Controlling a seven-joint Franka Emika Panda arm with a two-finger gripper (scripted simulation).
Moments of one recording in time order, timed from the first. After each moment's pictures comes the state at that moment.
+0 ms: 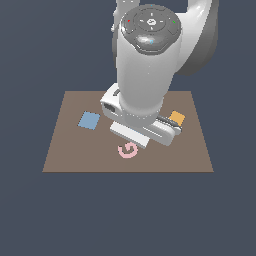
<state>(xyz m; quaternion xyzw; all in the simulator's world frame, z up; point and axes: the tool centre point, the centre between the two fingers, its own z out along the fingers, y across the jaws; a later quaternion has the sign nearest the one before) 0.032 0.026 0.038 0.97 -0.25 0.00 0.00</state>
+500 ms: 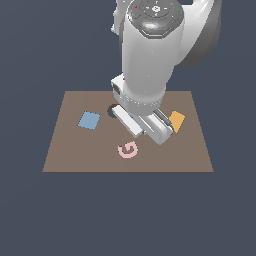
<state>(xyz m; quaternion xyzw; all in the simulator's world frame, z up) 0.004 0.034 0.039 0.90 -0.44 0.00 0.00</state>
